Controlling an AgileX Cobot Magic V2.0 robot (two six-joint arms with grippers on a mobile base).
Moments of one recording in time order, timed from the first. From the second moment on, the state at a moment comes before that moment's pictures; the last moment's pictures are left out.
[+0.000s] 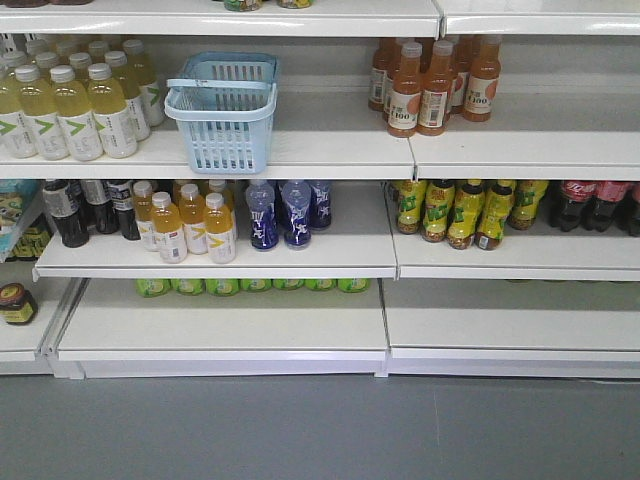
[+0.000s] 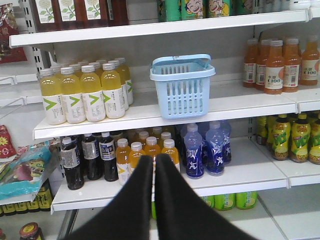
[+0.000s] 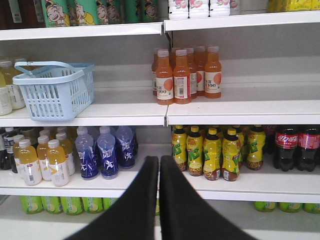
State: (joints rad) left arm -0.02 -0.01 0.03 0.01 0.07 -0.01; right arm 0.08 -0.01 0.03 0.02 0.09 0.04
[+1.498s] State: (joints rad) left arm -0.02 -0.01 0.03 0.01 0.07 -0.01; right arm 0.08 -0.01 0.03 0.02 0.09 0.04
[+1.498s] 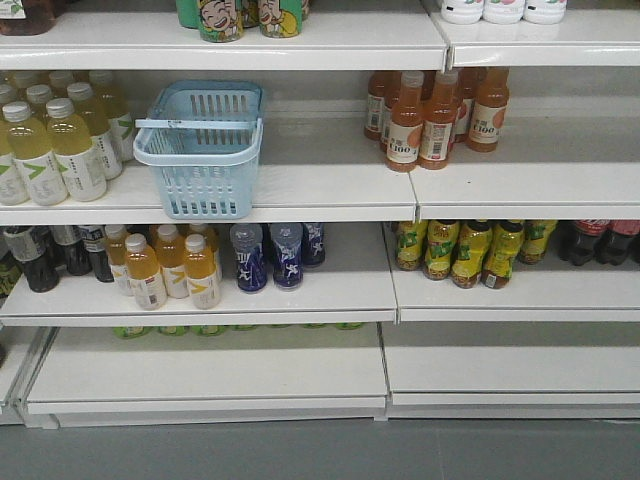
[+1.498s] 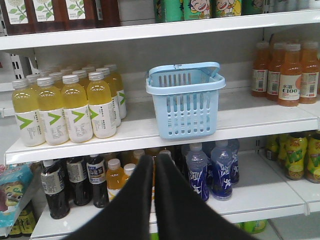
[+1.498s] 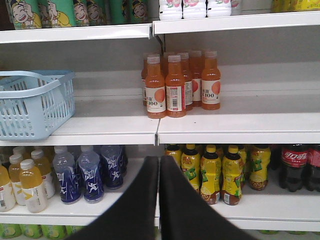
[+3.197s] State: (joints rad) left arm -0.02 -0.01 0.03 0.01 0.07 -0.01; right arm 0.08 -0.01 0.03 0.02 0.09 0.04
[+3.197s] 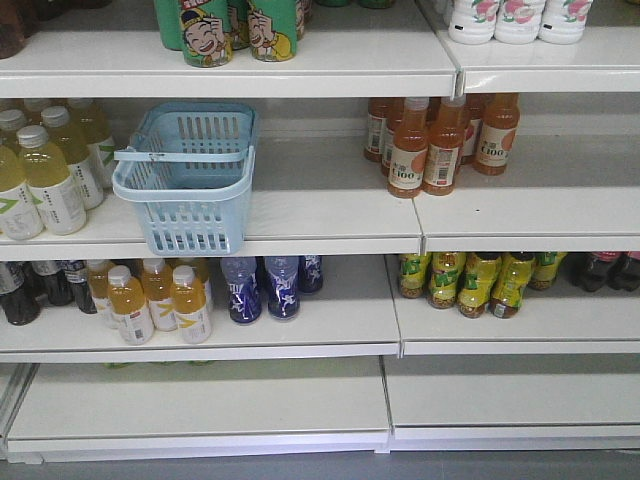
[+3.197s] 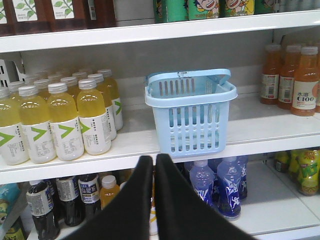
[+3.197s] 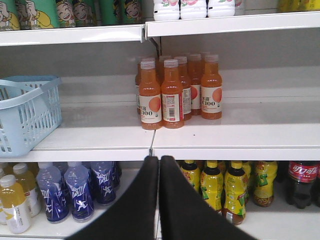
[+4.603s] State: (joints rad) left arm -0.02 -0.01 0.03 0.01 0.07 -0.01; right arm 0.08 -0.01 0.03 0.02 0.09 0.04
